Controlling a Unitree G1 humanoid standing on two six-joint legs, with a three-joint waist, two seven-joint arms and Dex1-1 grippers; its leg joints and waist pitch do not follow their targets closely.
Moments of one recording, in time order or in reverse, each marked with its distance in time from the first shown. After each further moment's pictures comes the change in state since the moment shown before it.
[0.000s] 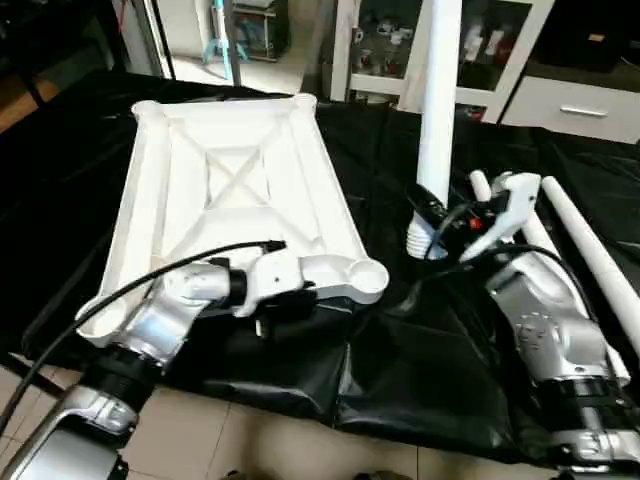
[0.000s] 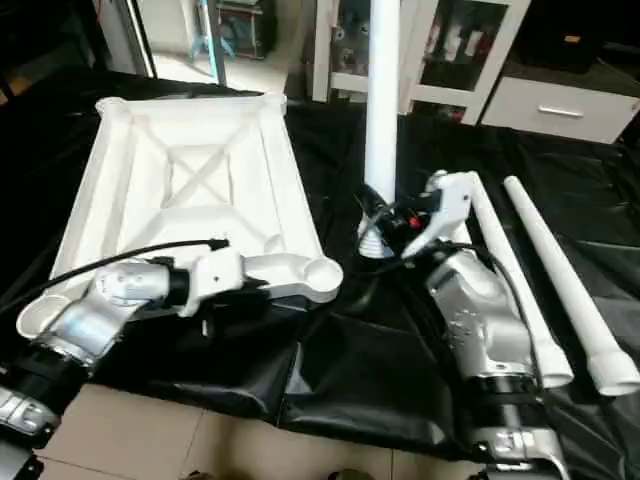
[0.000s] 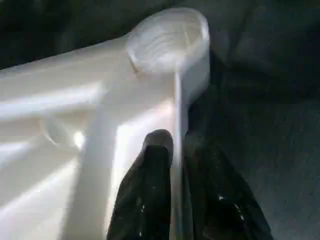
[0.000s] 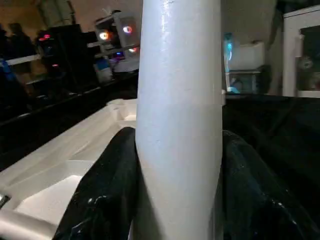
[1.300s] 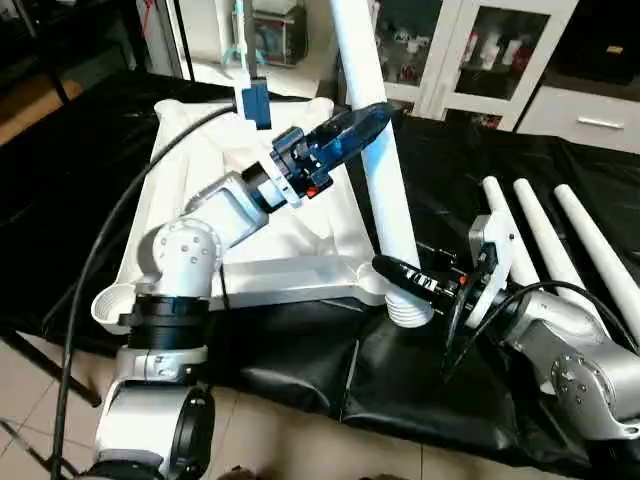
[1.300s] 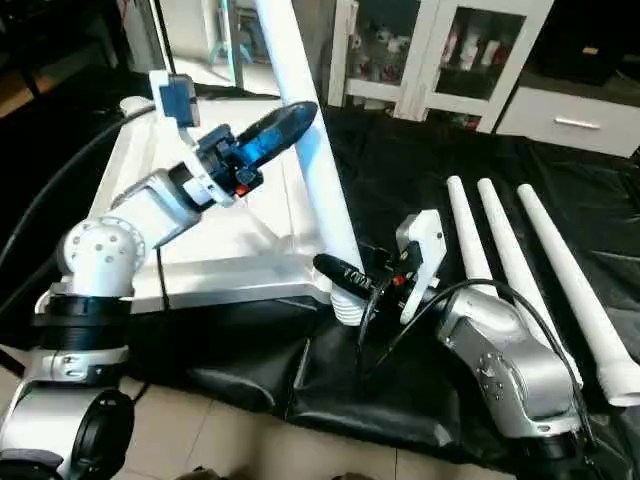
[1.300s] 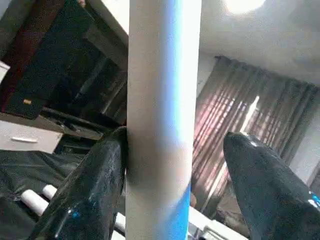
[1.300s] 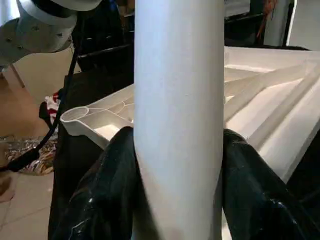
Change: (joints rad) left arm -0.207 -0.326 0.443 -0.338 -0.872 0.836 0.255; right arm 0.190 -0.142 0.136 -0.368 0.025 0.226 0.176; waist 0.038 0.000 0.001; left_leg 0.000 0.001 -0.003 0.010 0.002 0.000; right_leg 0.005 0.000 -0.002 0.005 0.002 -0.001
